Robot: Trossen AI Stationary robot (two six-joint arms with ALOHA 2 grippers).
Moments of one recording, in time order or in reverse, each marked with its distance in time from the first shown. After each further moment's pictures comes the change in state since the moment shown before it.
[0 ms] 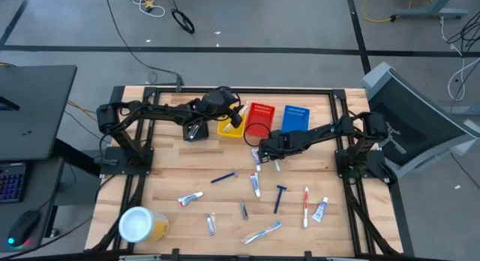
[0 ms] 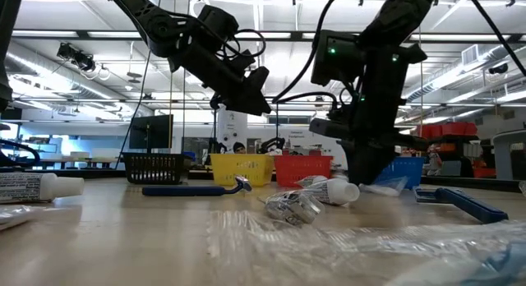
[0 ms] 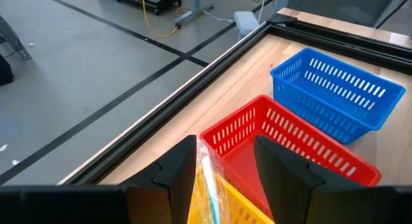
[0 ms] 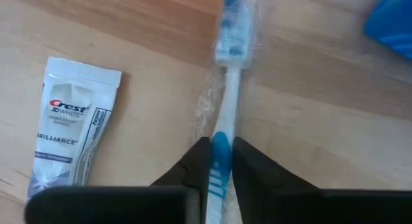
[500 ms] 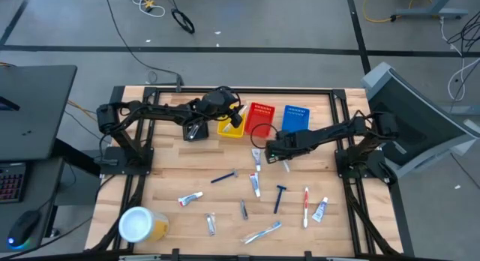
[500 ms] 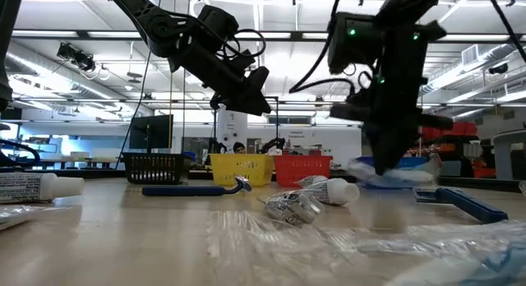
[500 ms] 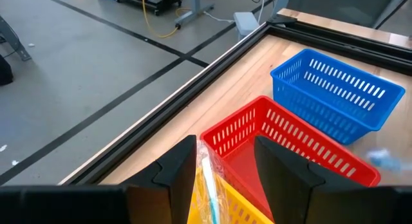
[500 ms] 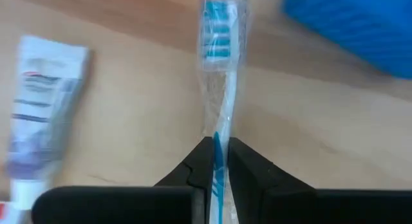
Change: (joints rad) left arm 0.000 0.000 0.000 0.002 0.000 -0.001; right arm 0.045 -0.147 -0.007 -0.194 0.036 0.077
